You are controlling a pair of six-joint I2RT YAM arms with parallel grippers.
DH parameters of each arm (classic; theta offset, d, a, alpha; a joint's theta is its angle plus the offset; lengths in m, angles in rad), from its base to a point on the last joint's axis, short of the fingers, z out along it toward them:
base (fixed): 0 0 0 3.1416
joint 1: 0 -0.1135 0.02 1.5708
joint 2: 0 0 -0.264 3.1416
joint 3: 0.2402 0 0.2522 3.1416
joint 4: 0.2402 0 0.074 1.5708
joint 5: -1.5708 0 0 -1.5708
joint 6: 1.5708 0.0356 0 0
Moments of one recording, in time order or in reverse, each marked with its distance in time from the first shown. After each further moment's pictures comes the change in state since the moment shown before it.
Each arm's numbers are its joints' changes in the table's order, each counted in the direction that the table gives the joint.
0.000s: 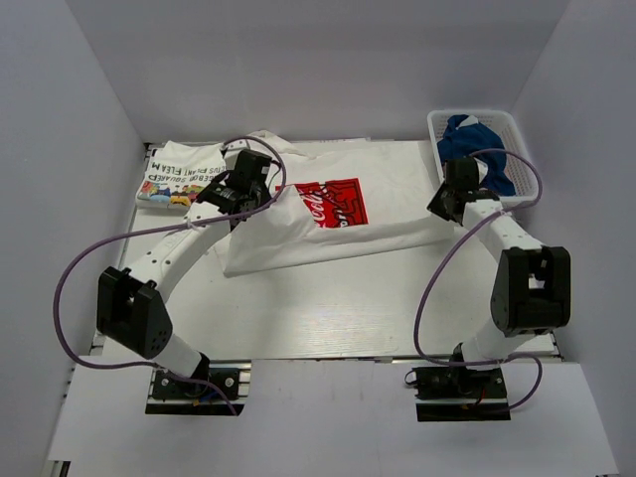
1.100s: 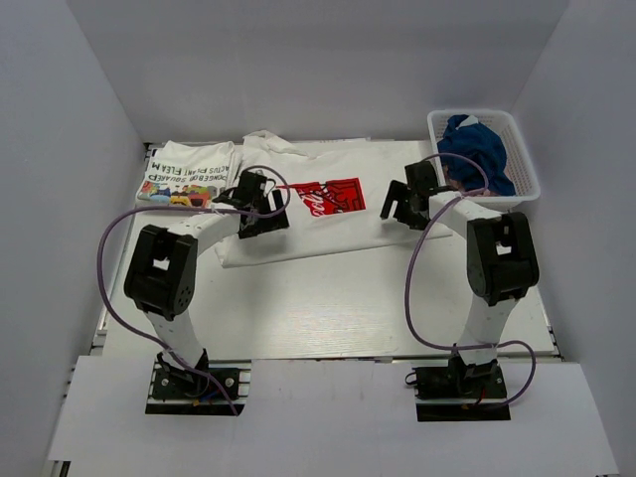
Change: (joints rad) left arm -0.146 0.291 -0.141 -0.290 -0.343 0.209; right arm -0.154 0.290 0.159 0.005 0.138 -0.083
